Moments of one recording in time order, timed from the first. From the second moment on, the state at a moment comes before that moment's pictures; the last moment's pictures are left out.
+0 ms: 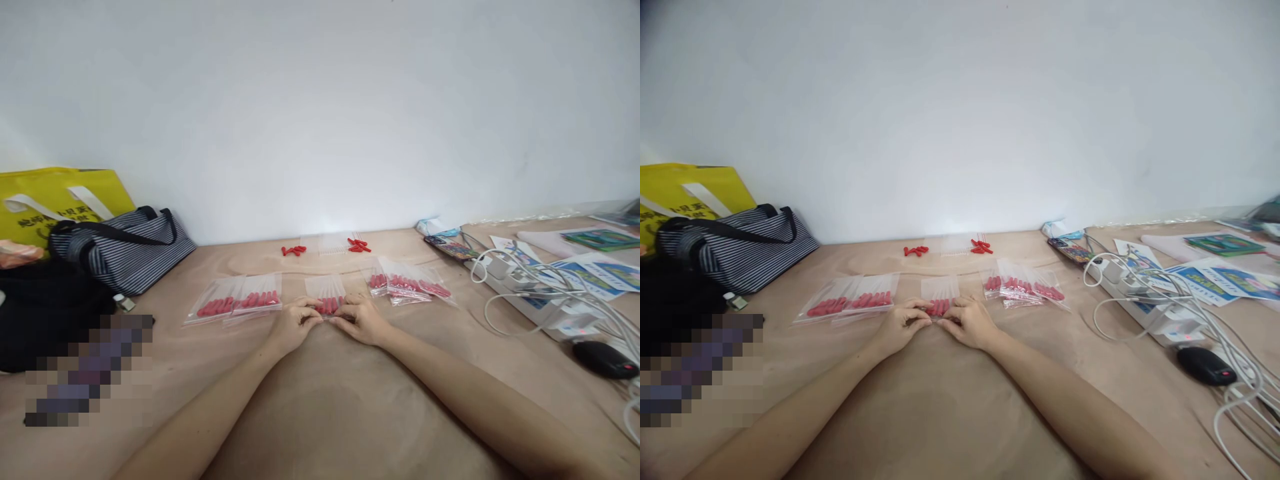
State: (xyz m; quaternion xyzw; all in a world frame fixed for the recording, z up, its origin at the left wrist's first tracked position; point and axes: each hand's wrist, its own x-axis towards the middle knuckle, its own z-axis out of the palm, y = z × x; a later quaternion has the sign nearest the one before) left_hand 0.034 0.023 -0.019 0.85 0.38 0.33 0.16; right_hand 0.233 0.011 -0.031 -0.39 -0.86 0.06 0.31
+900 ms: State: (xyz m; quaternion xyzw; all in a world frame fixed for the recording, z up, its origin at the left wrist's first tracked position) left_hand 0.032 0.027 -0.017 0.80 0.43 0.34 0.22; right_hand 0.225 0.013 -0.030 -0.45 -0.83 0.14 0.31
